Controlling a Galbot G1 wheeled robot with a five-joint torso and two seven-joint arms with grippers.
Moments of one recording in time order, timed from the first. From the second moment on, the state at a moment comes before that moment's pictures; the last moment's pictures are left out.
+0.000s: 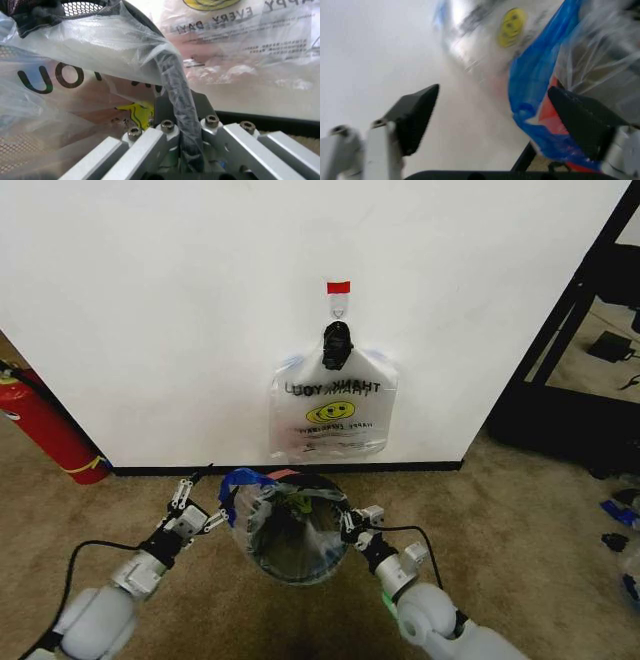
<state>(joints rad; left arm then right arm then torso) 1.51 -0.86 -0.62 -1.93 0.13 -0.42 0.22 -1.10 1.02 -0.12 1.70 0.66 0.24 -0.01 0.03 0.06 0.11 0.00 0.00</state>
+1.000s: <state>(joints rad) 1.27 -0.75 -0.48 -1.90 0.14 -0.45 0.74 -1.09 0.95 -0.11 1.68 0.53 0.23 -0.13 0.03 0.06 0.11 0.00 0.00</state>
